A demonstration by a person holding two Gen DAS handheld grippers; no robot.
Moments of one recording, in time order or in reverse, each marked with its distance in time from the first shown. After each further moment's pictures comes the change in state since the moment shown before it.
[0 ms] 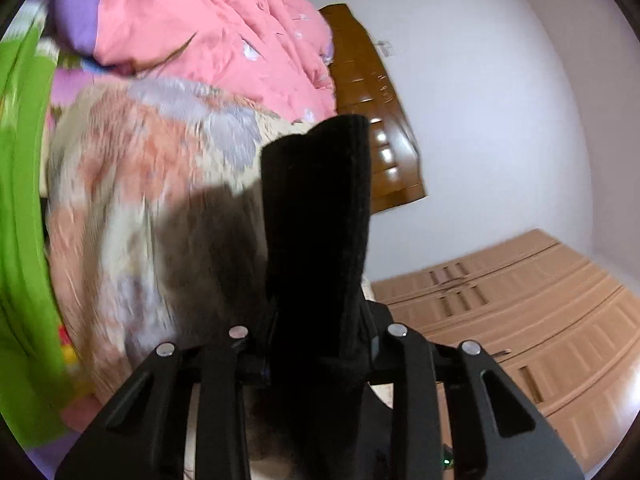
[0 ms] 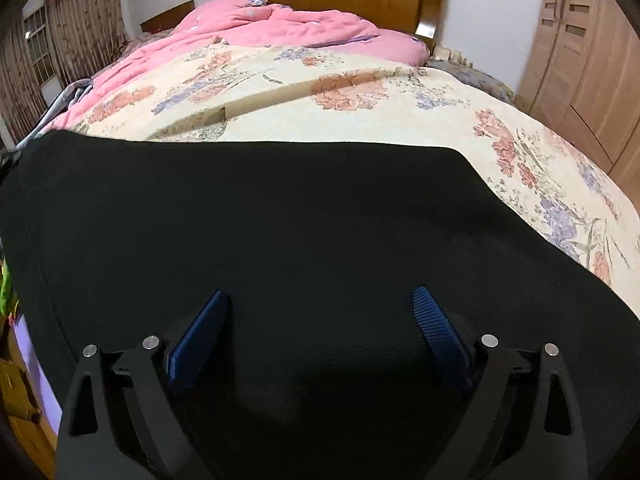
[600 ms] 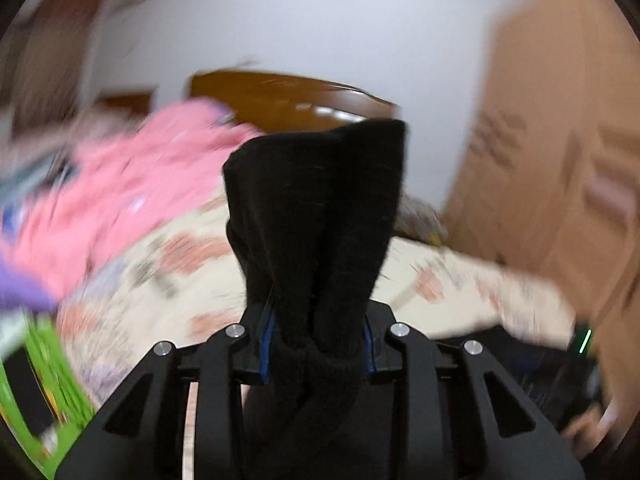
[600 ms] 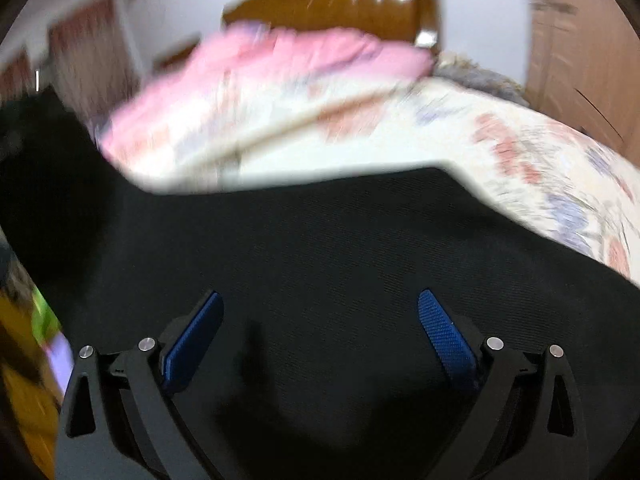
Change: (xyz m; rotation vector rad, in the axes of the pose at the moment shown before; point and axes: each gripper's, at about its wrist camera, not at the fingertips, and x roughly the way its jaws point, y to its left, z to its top) left arm 0.029 -0.235 -0.205 1.028 -0.047 0.294; right arm -0.044 -0.052 -0.008 0.221 -0.211 0.176
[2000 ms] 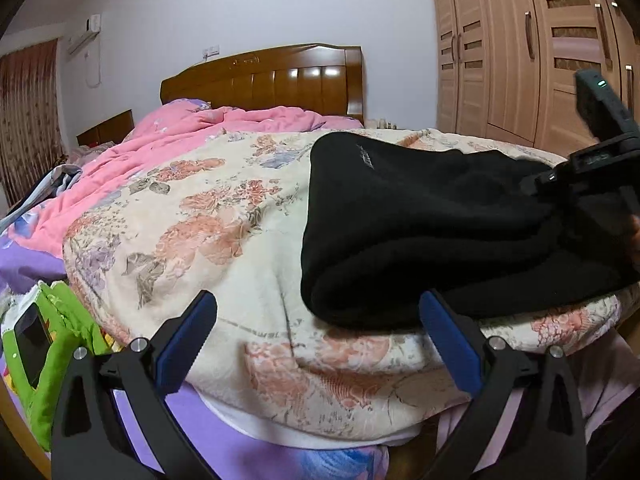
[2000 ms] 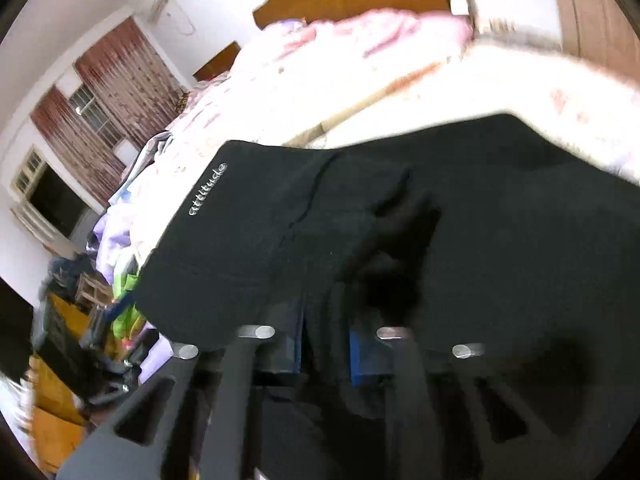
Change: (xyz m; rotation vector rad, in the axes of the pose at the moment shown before) left arm -0.018 0.002 -0.179 0.181 0.088 0.071; right arm -0.018 0.056 -0.034 -0.012 0.152 0.239
